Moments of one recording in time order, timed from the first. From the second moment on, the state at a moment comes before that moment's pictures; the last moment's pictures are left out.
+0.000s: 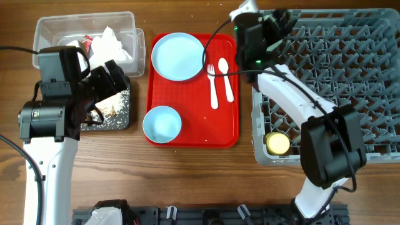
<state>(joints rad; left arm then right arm) 0.04 1.21 1.31 -0.97 0.04 -0.40 0.42 1.92 1.36 -0.05 0.82 -0.56</state>
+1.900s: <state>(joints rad) 0.03 1.22 1.31 -0.97 0.03 -0.40 0.41 1.86 1.33 -0.64 1.30 -0.13</state>
